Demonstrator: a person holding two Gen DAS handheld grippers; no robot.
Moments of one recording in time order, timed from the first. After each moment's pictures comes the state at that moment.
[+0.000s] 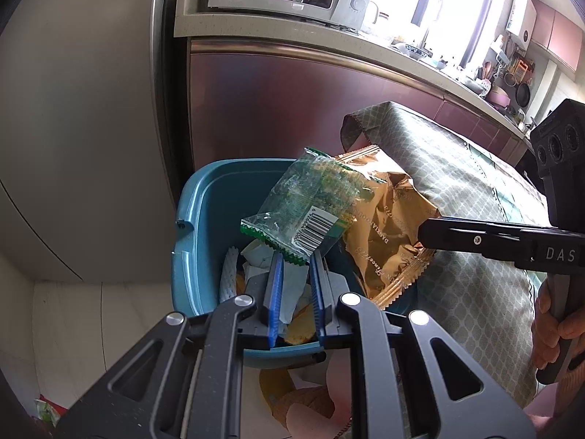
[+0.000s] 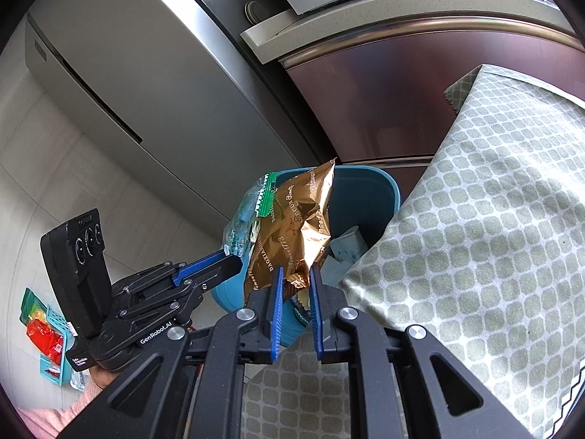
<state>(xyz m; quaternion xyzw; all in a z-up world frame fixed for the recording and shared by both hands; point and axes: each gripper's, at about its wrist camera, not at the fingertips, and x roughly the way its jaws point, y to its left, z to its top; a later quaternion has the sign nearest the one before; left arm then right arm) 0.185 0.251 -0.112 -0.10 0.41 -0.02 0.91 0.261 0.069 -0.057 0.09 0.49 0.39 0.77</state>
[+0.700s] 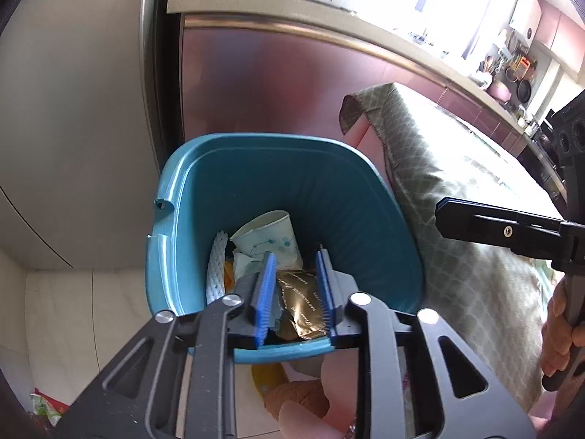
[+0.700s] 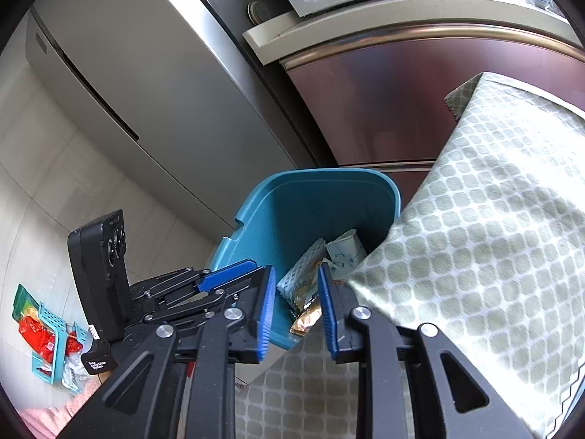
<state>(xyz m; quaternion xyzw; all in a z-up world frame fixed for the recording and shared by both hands) 0.198 0.241 -0.135 -0.11 0.42 -0.03 0.90 0.254 0.060 -0.054 0.08 0.48 0.39 0.78</state>
